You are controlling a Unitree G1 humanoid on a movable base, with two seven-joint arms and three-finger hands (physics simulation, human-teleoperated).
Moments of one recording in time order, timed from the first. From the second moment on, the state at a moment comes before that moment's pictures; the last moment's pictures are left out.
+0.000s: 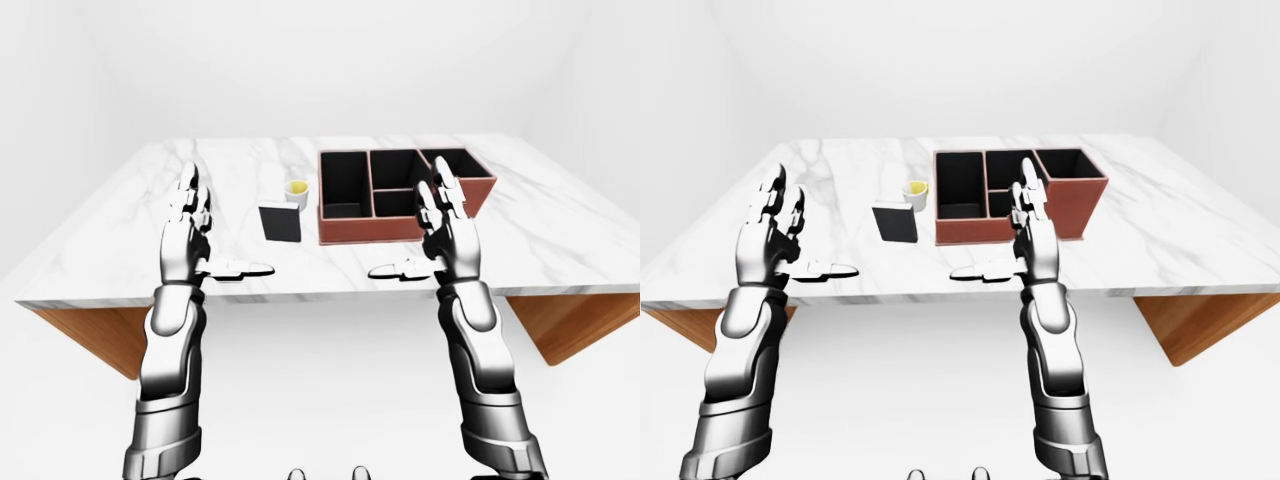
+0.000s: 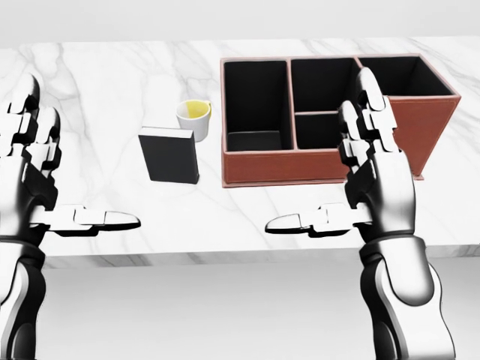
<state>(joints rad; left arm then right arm) -0.29 0.17 0.18 -0.14 -0.08 0.09 -0.08 -0.27 -0.06 -0.07 -0.20 0.08 0.09 0.04</state>
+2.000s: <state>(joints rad) -0.19 0.19 0.26 -0.31 -0.10 0.09 -0.09 -0.17 -0.04 0.08 -0.38 -0.24 0.09 0.16</state>
